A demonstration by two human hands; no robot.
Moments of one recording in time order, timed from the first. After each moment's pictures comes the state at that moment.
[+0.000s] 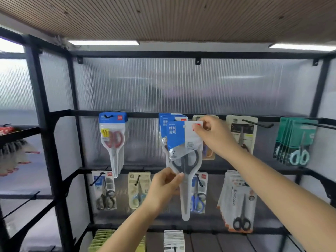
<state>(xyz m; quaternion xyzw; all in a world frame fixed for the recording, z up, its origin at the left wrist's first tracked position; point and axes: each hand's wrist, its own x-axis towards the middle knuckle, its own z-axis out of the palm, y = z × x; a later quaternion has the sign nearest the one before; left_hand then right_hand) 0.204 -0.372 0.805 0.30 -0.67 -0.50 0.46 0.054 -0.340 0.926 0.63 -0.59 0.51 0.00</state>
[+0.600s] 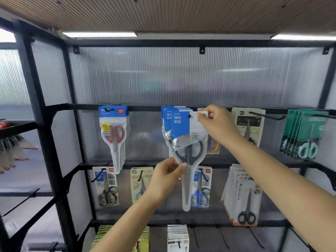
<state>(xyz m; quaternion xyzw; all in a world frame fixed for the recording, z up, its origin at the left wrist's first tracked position) 0.209 -0.396 0.807 0.32 -0.68 -0.47 0.46 0.053 -0.373 0.924 0.59 -0.61 0.52 0.05</state>
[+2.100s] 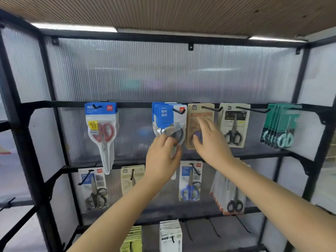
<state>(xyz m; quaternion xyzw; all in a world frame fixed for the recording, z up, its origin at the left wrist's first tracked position) 0.196 -0.434 0.817 0.25 -0.80 0.05 0.54 0.051 -0.368 0.860 0.61 -0.68 0.33 0.22</state>
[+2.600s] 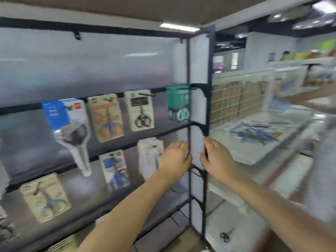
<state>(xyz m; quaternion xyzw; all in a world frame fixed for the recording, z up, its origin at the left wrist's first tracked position) 0.014 -0.263 0.789 0.06 -0.95 -0.07 0.32 -0.073 -0.132 0.781 0.40 -0.87 0.24 0.18</state>
